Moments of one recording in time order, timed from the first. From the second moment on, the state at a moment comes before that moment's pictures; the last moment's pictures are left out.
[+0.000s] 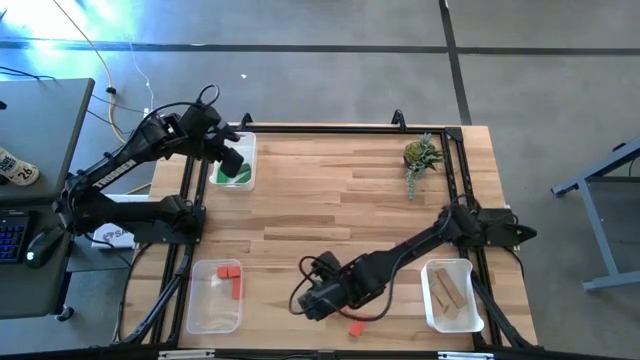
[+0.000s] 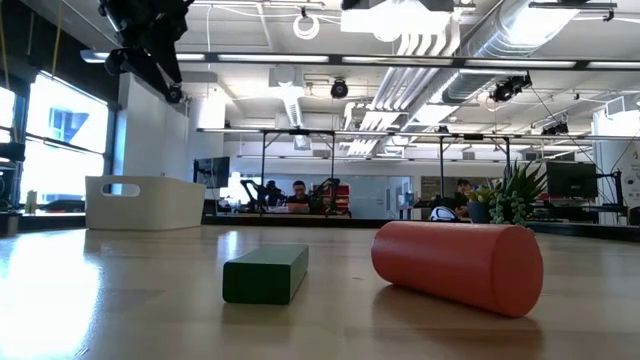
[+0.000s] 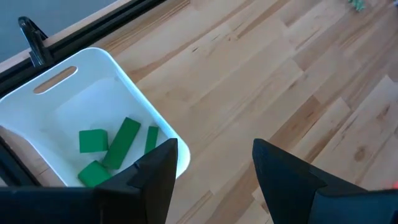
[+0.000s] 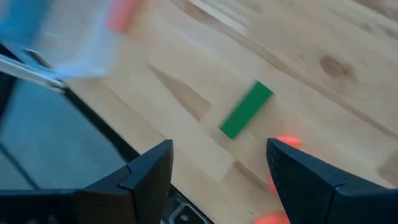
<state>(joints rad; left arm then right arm) 0.79 0.97 1.11 -1.10 0.08 -0.26 0.50 2.19 2.18 -1.13 0.21 1.44</state>
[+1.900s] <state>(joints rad) 0.79 0.98 1.11 -1.11 0.11 -0.18 0.49 2.45 2.34 -1.30 0.16 1.45</state>
